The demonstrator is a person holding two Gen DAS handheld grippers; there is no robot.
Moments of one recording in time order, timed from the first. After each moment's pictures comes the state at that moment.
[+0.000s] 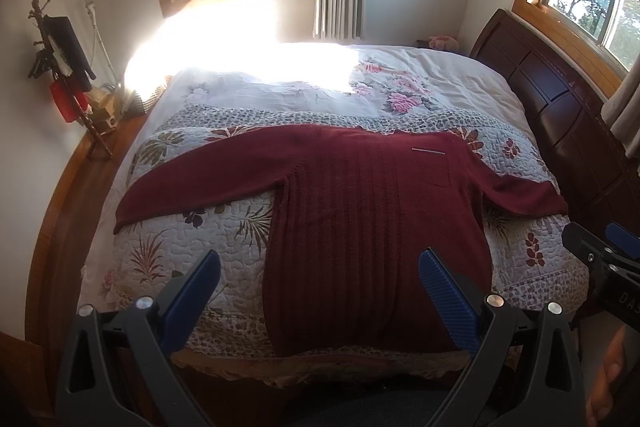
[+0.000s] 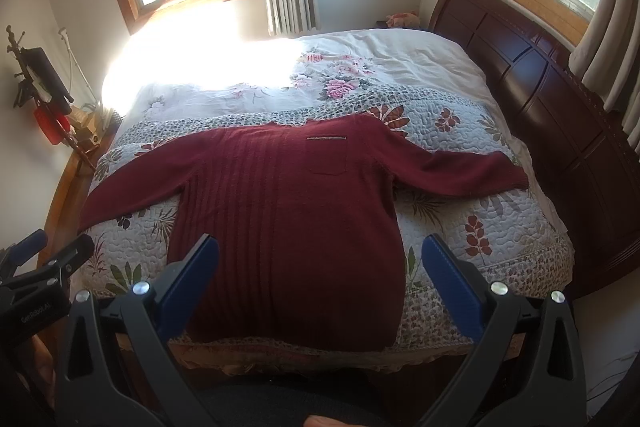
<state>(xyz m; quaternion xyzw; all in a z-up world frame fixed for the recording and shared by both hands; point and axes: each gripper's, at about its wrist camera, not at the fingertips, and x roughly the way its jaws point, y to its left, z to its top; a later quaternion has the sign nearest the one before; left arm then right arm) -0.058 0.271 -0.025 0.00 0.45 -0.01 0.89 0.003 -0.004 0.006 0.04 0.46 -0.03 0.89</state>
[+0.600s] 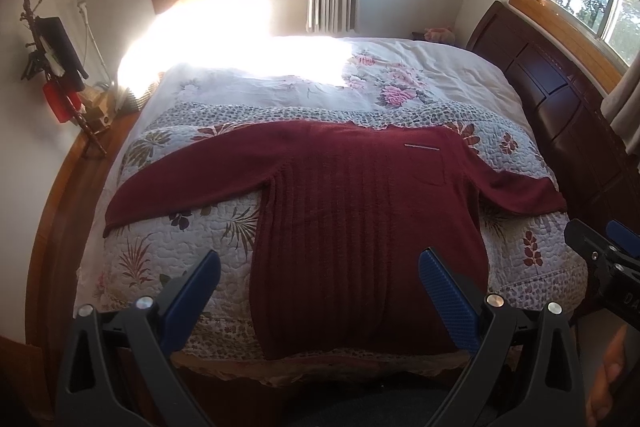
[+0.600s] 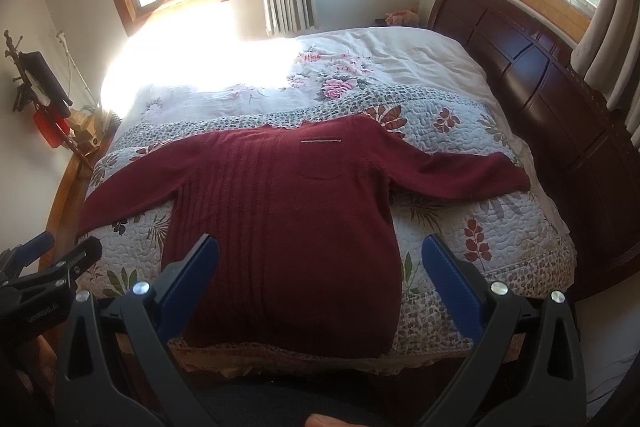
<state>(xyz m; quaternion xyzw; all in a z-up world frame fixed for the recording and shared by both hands) -0.035 0.248 -0.033 0.01 0.47 -0.02 0.88 0.017 -0.019 0.000 0.05 0.46 -0.03 0.88</state>
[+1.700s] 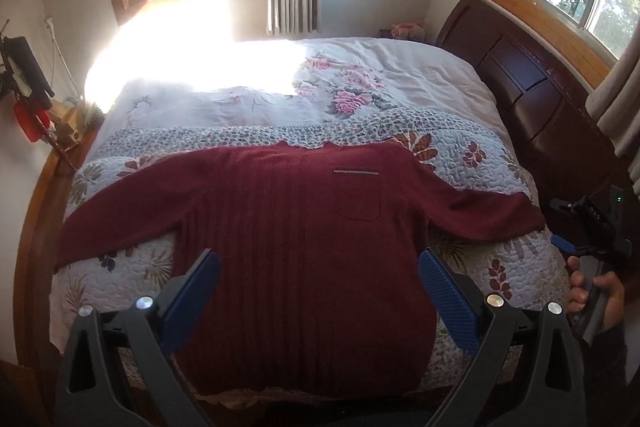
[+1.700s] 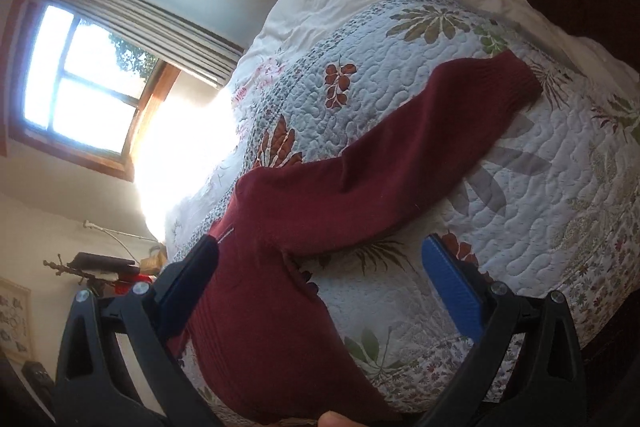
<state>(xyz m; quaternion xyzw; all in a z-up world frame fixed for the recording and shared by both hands) 0.050 0.122 -0.056 -0.02 0.47 -0.08 0.88 0.119 -0.393 -0.185 0.45 0.44 -0.03 0.78</state>
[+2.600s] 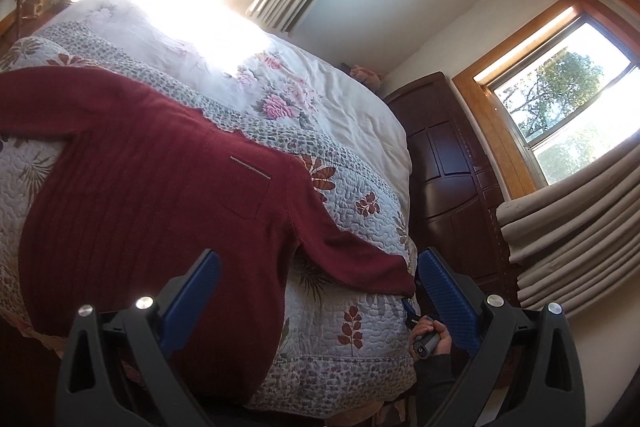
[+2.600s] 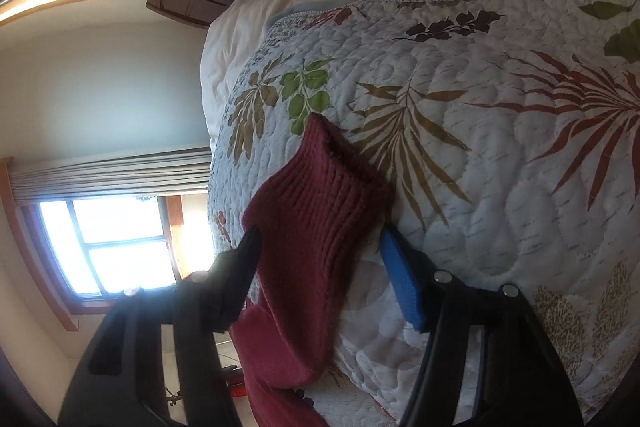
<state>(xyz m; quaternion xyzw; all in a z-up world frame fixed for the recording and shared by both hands) 0.033 0.106 -0.068 -0.28 0.43 -0.15 0.85 0.123 -0.581 -0.354 0.66 0.34 -0.10 0.67</state>
